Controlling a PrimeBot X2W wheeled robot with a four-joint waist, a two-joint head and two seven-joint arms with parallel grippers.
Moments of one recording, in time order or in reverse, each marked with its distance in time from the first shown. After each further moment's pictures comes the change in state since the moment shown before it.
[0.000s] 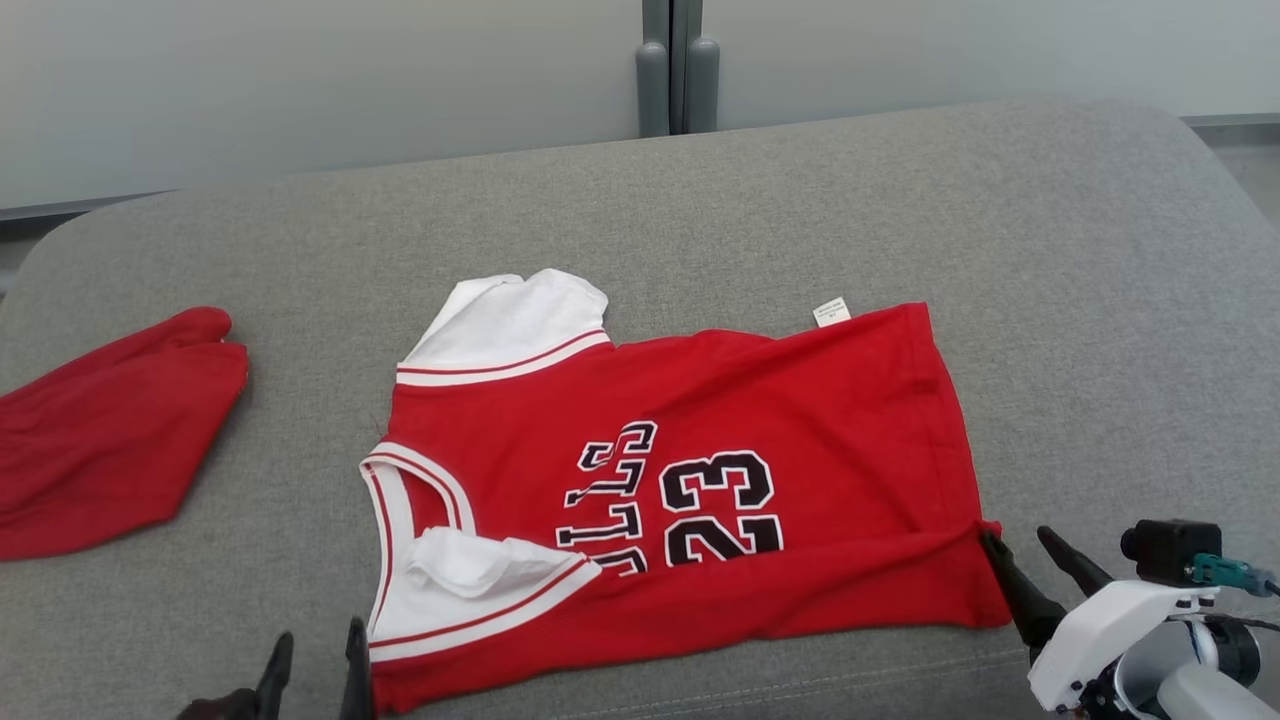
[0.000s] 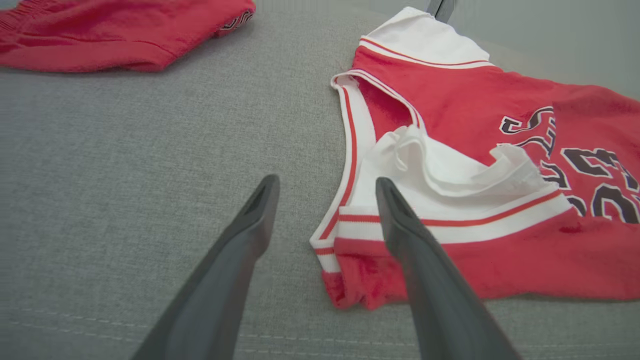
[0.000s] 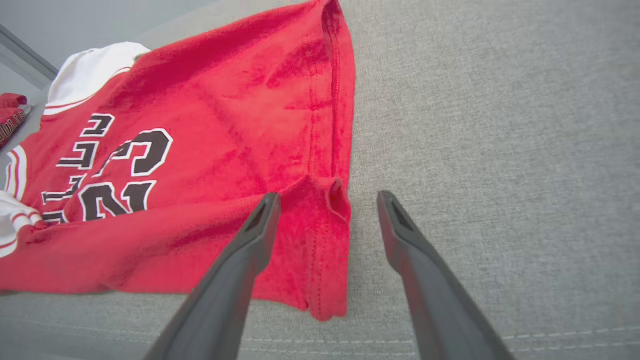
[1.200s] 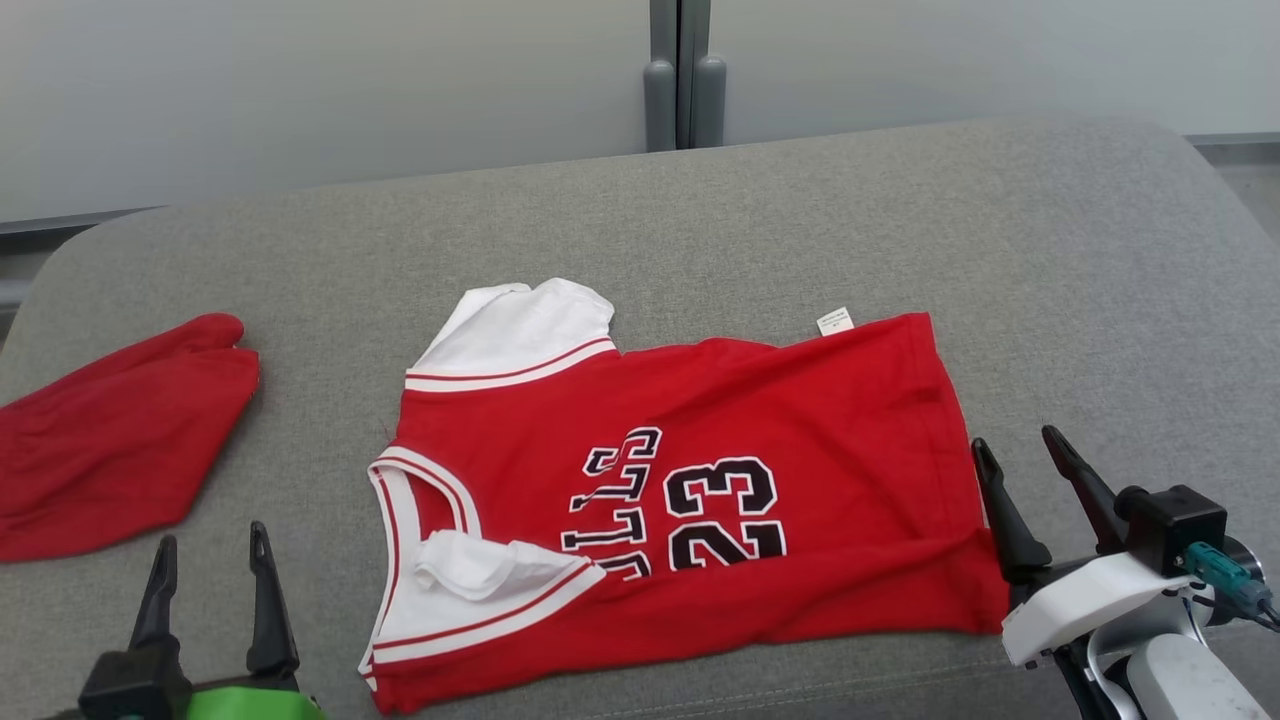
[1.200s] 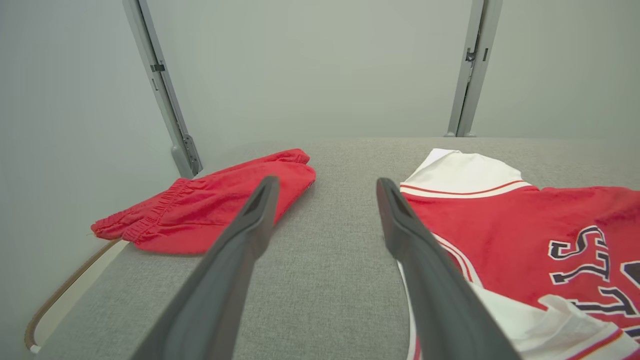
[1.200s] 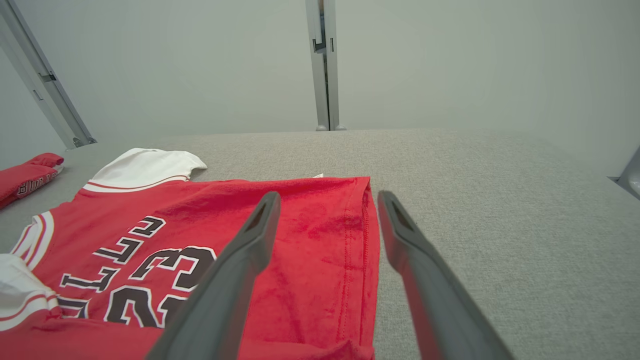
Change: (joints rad) left arm 0.006 -0.057 0.229 -0.286 0.304 0.019 -0.003; right arm 0.066 0.181 -0.313 -0.222 -0.498 0.000 -0.113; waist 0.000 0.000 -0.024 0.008
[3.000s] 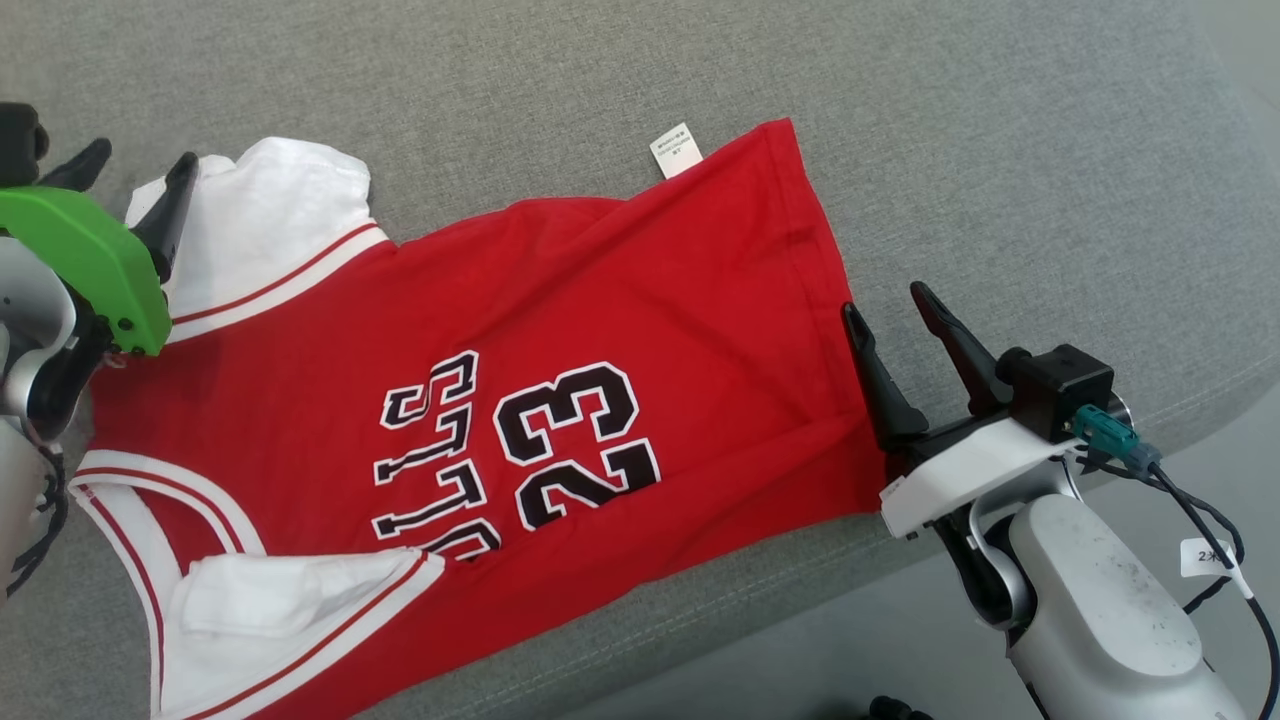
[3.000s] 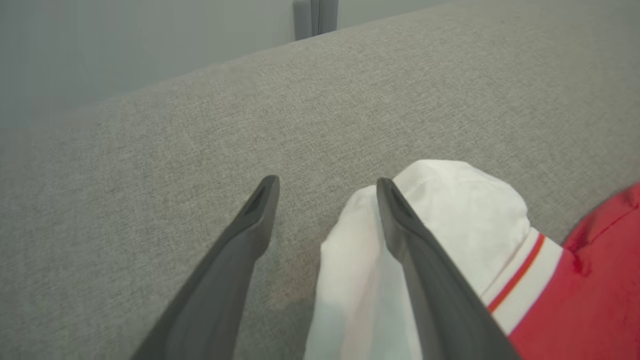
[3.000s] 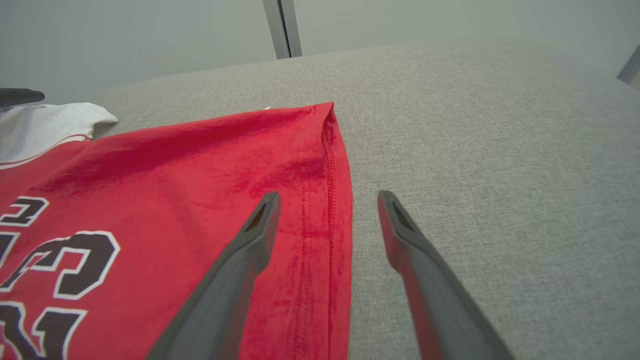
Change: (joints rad) left arm -1.026 0.546 -0.788 0.556 -0.714 -0.109 0.380; right arm -0.282 0.100 0.146 0.058 0.024 0.000 0.000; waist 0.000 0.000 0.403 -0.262
